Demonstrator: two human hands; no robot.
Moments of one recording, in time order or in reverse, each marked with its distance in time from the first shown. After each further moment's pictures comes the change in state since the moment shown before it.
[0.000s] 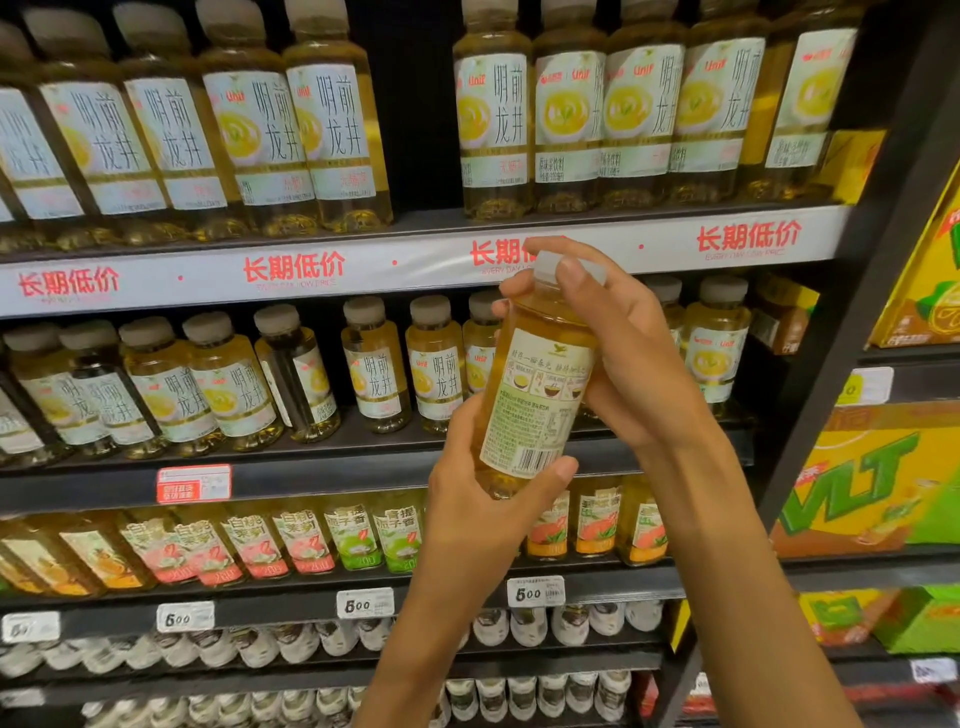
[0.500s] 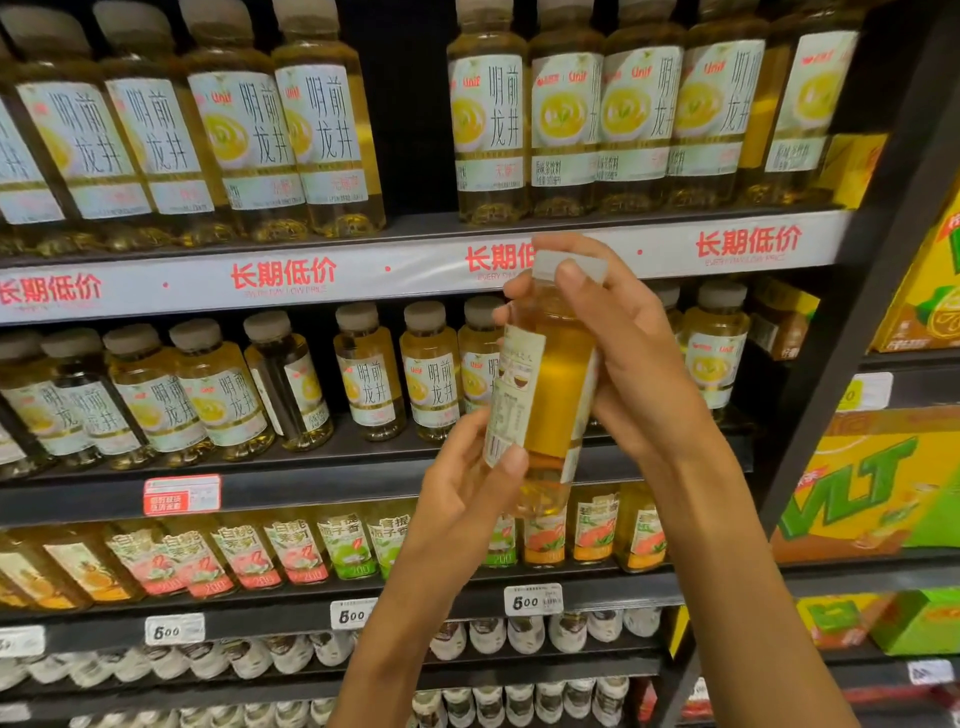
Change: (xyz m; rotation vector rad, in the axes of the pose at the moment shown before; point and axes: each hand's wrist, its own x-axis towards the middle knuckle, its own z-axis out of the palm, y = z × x) left_hand 0.005 -0.007 -0.014 -0.188 -0.179 -0.120; right_hand 0.000 -0.001 -0.002 0.013 0.030 0.022
